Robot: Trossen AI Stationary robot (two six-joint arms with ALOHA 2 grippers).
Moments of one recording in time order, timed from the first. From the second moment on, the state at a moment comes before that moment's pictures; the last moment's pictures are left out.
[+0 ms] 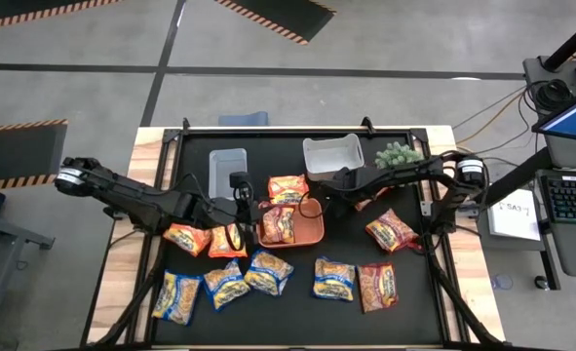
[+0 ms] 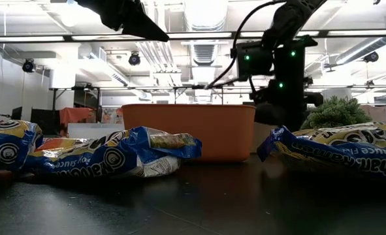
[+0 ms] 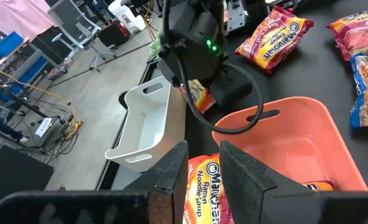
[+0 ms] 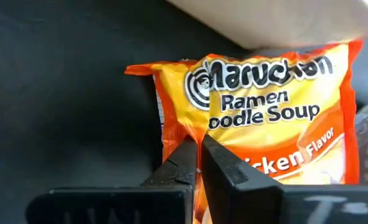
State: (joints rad) left arm -0.23 1.27 0.85 -0.03 -0.60 0.26; right arm -0.16 1.72 1.04 -0.88 0.34 0.82
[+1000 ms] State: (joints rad) left arm -0.23 1.28 0.85 0.19 -0.51 0.24; right arm 0.07 1.57 1.04 -0.77 0.19 0.75
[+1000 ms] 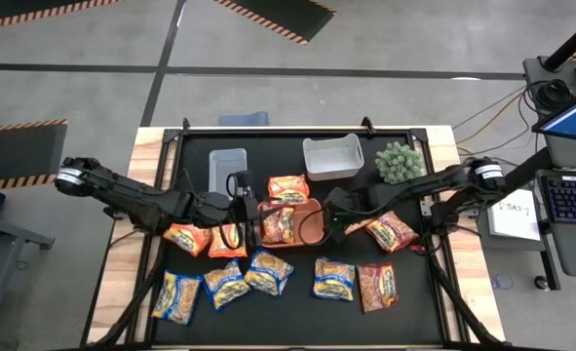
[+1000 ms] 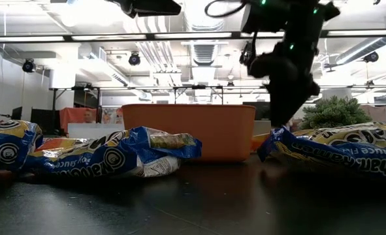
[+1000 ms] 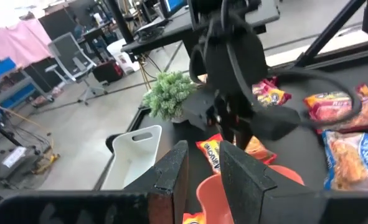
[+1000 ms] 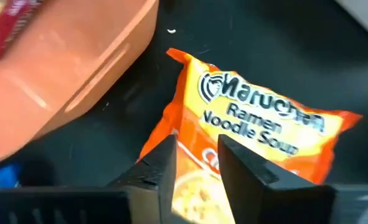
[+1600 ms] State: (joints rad) left arm -0.22 1.70 1.09 0.28 -0.48 0.23; right arm 0.02 1.05 0.71 -0.67 0.19 0.72
